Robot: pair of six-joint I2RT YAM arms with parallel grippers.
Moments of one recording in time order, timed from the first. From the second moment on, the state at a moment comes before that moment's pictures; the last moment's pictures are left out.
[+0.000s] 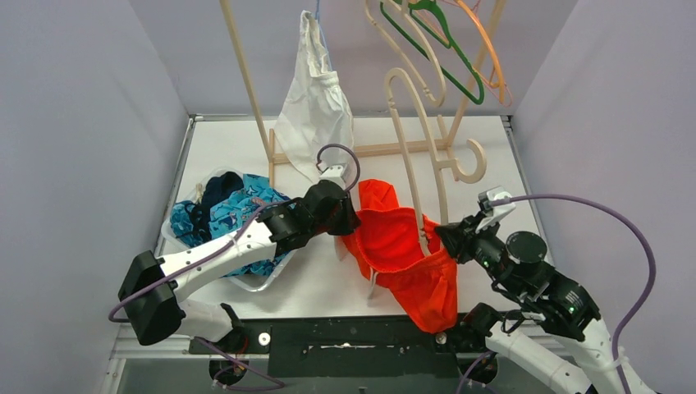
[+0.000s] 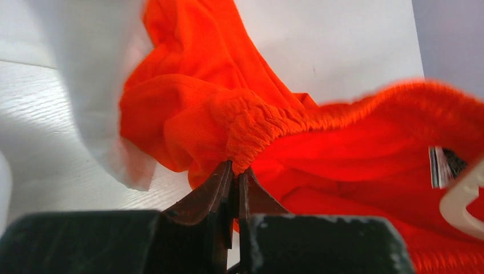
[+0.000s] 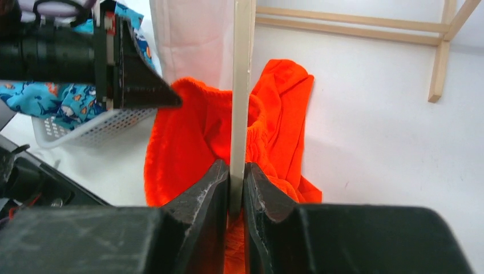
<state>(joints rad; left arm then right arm) -0.92 1.36 1.06 -0.34 -0.15 -0.76 0.73 0.45 0.93 -0.76 0.15 0.26</state>
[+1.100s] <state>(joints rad) -1.06 1.23 1.01 -0.17 -0.27 -0.78 0.73 0.68 0.82 -0.40 0.13 0.31</state>
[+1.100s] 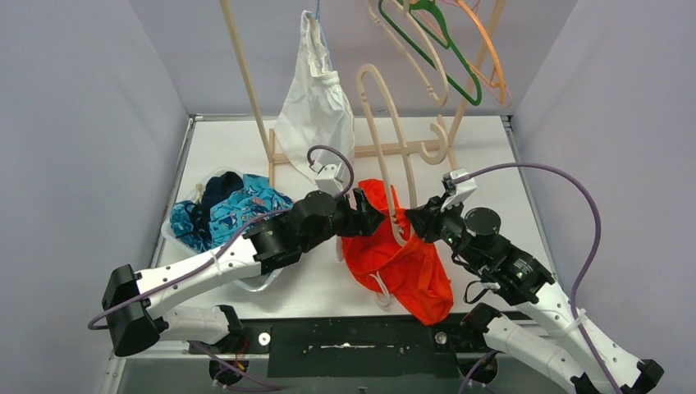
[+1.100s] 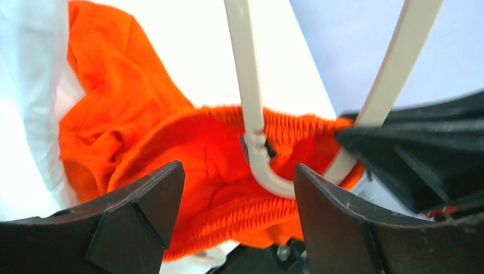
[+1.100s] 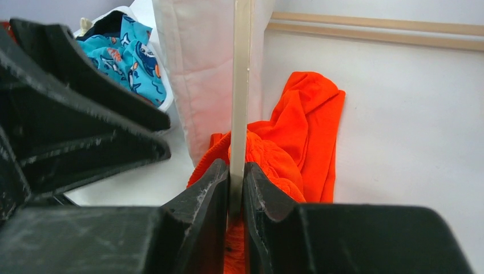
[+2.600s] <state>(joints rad) -0.89 1.51 1.15 0.16 -0.13 -1.14 0.73 0.38 0.74 -0.54 0.14 0.46</state>
